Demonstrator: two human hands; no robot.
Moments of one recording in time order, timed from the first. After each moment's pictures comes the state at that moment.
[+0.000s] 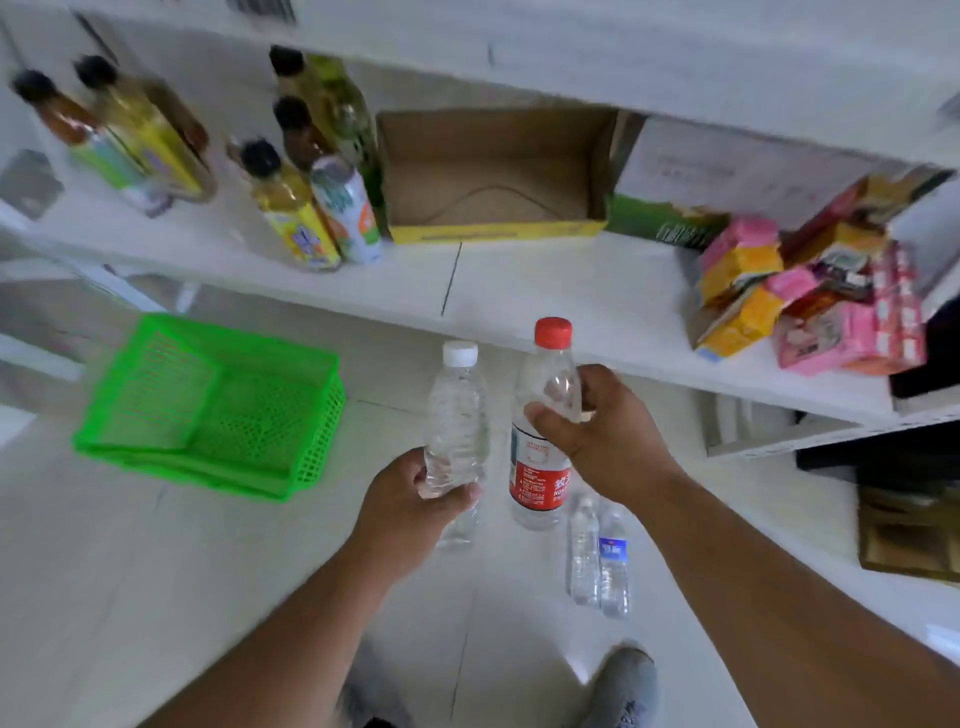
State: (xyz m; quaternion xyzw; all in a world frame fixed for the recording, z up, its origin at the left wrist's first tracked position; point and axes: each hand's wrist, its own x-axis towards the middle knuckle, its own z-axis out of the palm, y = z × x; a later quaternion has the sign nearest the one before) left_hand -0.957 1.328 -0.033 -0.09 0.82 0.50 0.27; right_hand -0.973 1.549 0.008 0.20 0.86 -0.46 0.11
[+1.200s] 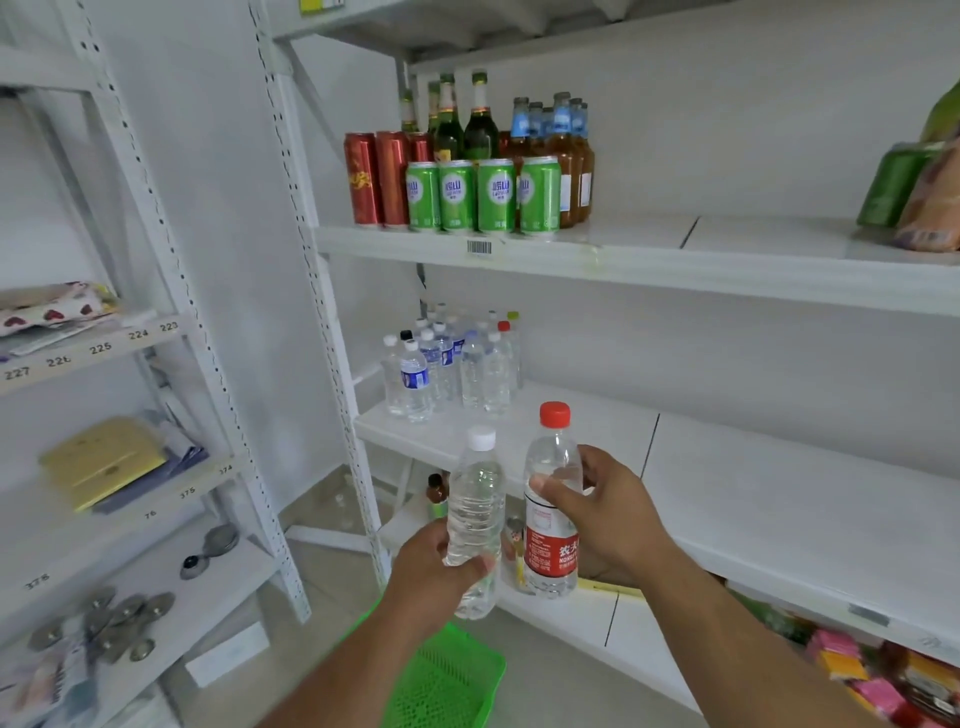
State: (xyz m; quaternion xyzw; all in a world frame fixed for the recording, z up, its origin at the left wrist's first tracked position) left_hand -0.916 1.121 0.412 -0.07 0.81 0.59 -0.03; right_hand -0.966 1.329 0.459 -0.08 0.86 -0.50 -0.08
